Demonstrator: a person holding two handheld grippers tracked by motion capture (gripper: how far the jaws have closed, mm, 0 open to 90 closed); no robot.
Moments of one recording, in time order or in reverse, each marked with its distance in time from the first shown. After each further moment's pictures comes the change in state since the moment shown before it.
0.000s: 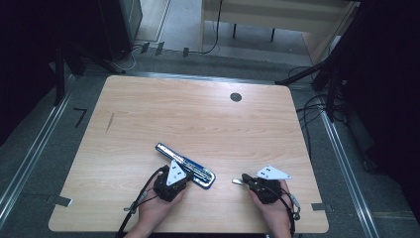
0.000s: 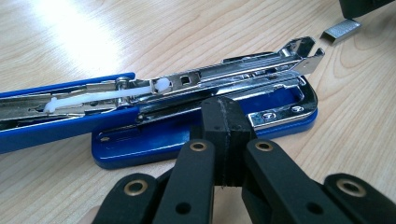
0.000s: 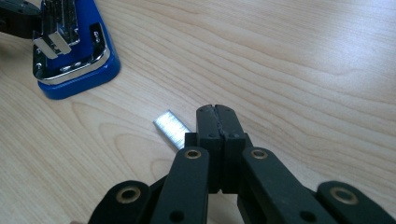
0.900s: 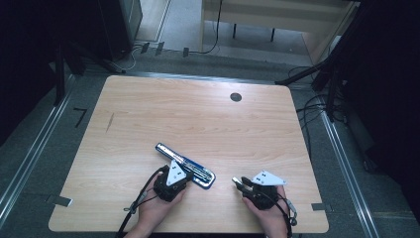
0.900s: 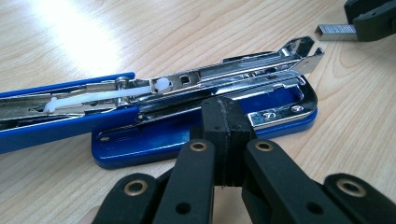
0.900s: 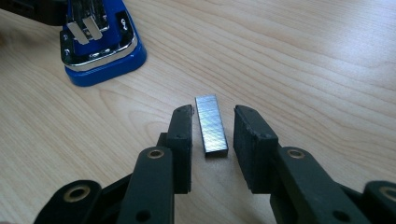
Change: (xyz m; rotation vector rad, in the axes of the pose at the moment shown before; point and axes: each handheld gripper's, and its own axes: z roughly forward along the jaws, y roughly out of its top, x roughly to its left) left arm 0.000 0.000 0.000 0.001 0.000 0.001; right arm 0.017 -0.006 0.000 0.007 0.012 -0.023
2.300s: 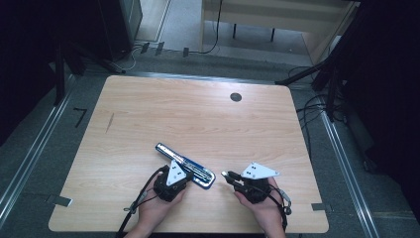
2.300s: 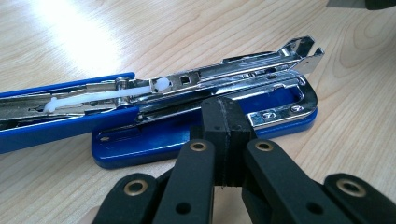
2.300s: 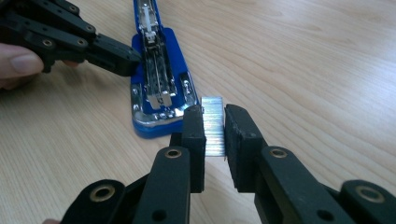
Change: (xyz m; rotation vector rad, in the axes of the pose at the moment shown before) left arm 0.000 0.000 0.000 0.000 -0.001 0.000; right arm 0.021 0.043 -0.002 -0.049 0.130 -0.112
